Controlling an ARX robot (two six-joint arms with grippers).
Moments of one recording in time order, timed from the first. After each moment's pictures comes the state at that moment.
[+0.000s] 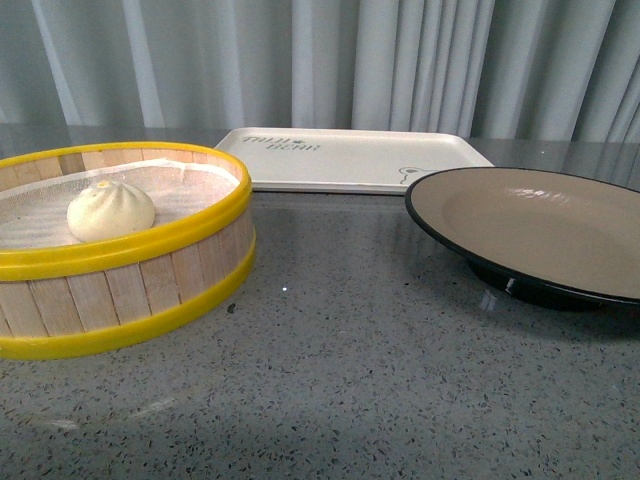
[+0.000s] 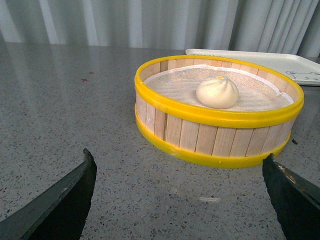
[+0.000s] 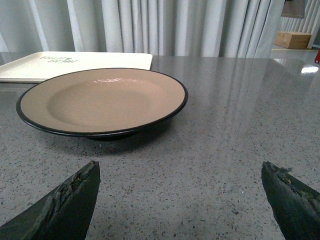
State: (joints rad) left arm 0.00 0.00 0.03 0.00 0.00 0.00; right arm 0.00 0.00 0.01 0.00 0.00 -0.01
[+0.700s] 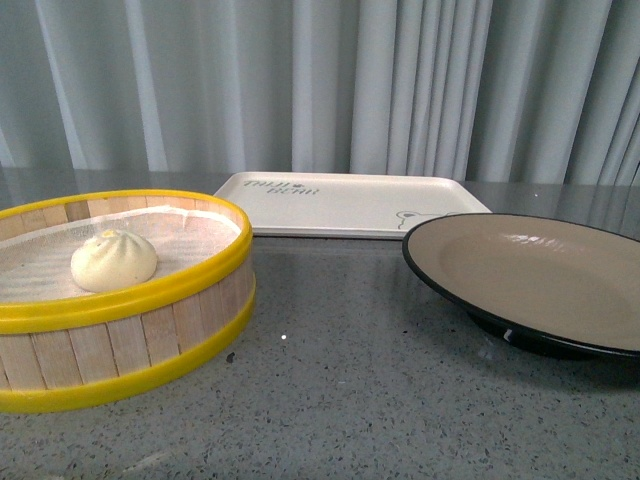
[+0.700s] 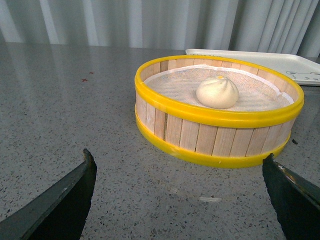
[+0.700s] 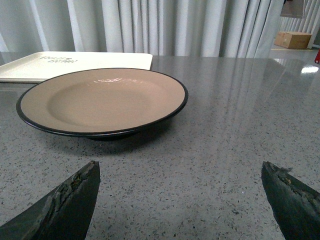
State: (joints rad) left arm 0.00 0.00 0.03 0.00 0.00 0.00; right arm 0.00 0.00 0.01 0.00 0.00 -0.01
